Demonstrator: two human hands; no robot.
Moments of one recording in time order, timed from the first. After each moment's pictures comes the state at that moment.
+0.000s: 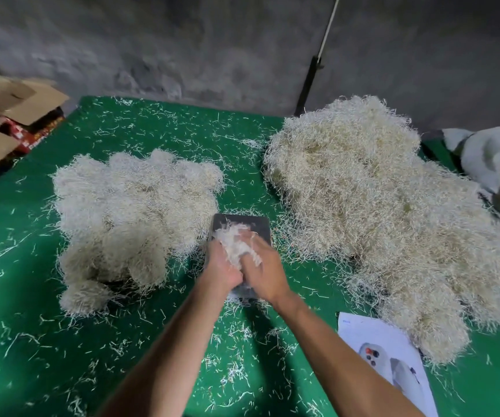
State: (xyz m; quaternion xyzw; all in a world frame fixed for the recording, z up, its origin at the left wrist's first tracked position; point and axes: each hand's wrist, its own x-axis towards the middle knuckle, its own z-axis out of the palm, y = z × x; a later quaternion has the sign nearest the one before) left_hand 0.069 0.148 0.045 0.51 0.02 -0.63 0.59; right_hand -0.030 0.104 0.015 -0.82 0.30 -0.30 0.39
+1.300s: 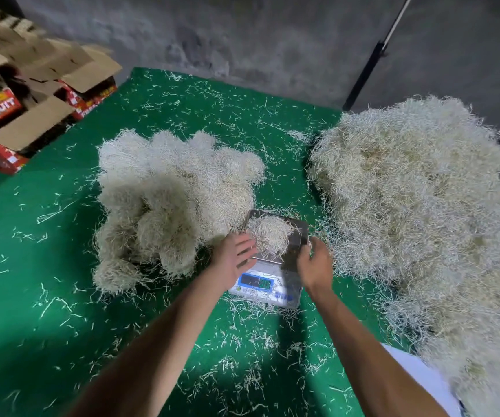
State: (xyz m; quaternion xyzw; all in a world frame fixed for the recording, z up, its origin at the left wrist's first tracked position) left_hand 0.148 0.141 -0.012 0.57 0.03 -0.55 0.61; right_hand -0.019 0.021 -0.048 -0.72 0.56 -0.22 0.34
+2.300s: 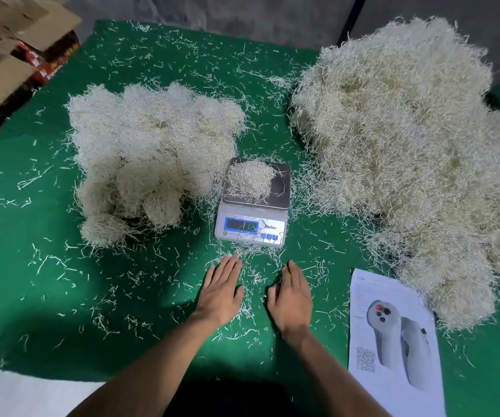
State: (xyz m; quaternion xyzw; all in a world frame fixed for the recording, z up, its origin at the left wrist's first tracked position) left_hand 0.031 0.283 -0.135 0.80 -0.53 -0.26 0.07; right_hand -0.137 0.186 -0.143 -0.85 0.51 -0.01 0.13
